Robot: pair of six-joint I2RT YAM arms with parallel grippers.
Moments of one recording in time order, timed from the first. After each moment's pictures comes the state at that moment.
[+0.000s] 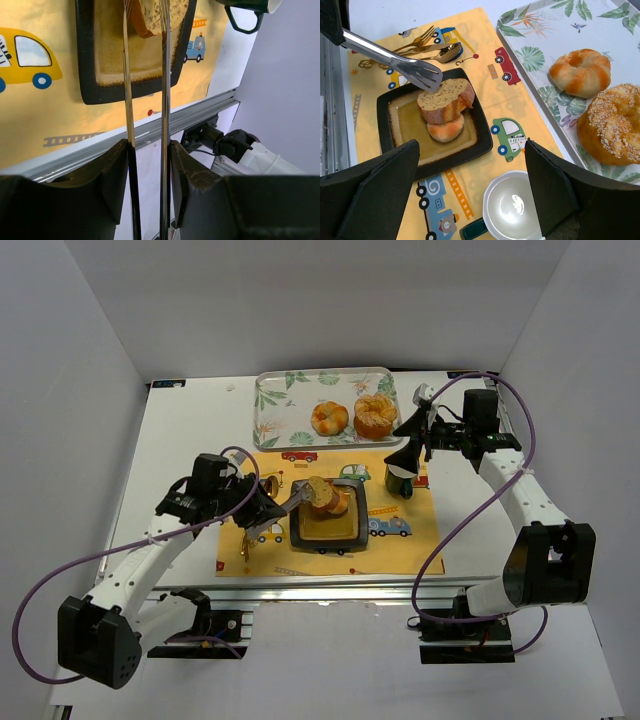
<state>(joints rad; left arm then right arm) -0.34 1.04 0.76 -0.55 0.52 -0.84 0.10 1.43 1.14 -0.33 -1.12 -0.52</state>
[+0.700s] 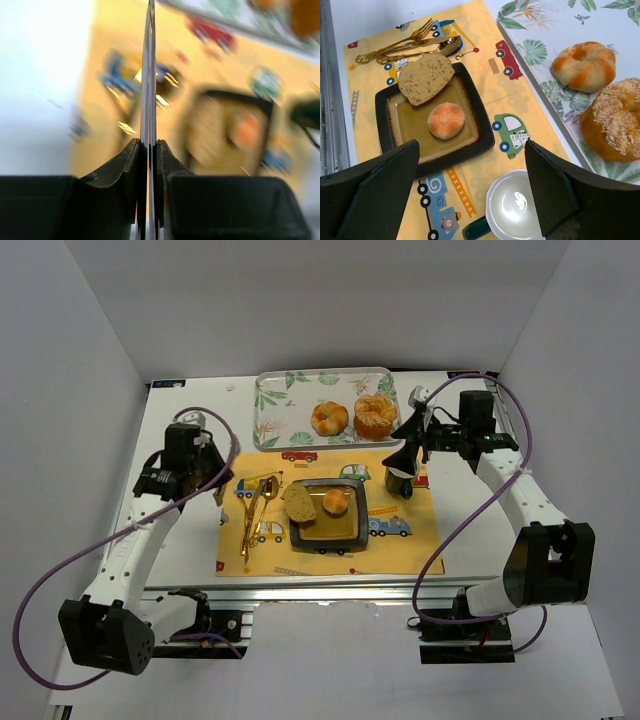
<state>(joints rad) -0.19 1.11 1.05 -0.70 0.07 -0.52 0.12 1.43 1.14 -0.35 -1.08 -0.53</state>
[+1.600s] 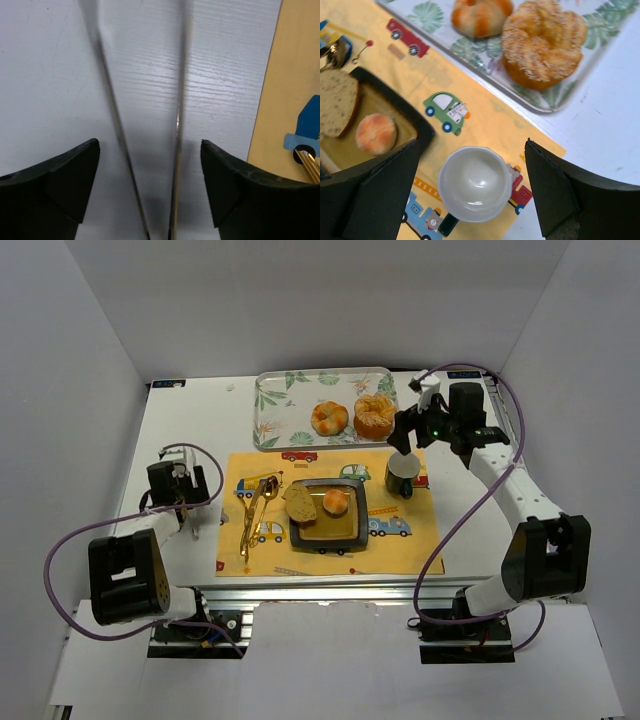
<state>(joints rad) 0.20 1.38 0.53 0.16 0.00 0.04 0.18 1.46 1.18 -0.30 -0.53 -0.26</state>
